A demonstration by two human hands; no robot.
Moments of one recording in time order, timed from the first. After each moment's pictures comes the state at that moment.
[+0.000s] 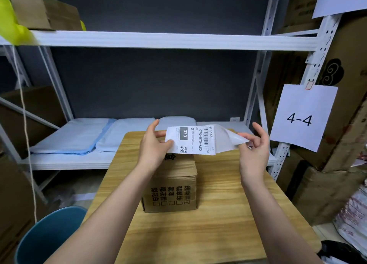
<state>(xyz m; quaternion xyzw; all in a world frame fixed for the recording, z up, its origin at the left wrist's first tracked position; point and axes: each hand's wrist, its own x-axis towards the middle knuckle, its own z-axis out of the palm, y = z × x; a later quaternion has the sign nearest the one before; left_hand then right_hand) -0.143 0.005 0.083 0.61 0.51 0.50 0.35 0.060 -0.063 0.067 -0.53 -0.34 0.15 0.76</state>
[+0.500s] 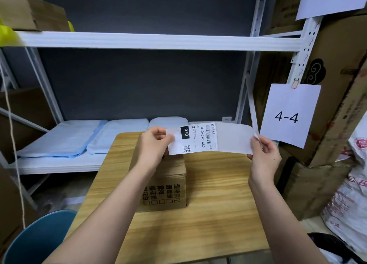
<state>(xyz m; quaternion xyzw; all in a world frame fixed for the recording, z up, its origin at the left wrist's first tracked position) -0.120 -0.005 0.089 0.56 0.50 0.50 0.42 0.103 -0.079 0.060 -0.53 -0.20 0.17 0.80</state>
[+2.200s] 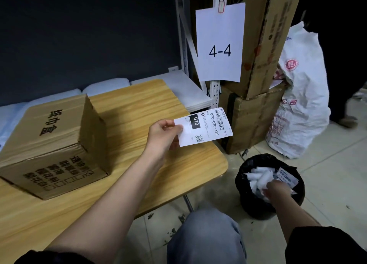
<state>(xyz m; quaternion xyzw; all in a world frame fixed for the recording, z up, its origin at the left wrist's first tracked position) 0.091 -0.093 0.000 0.56 0.46 0.34 0.60 0.325 -0.251 -0.190 -0.82 0.10 0.32 0.46</state>
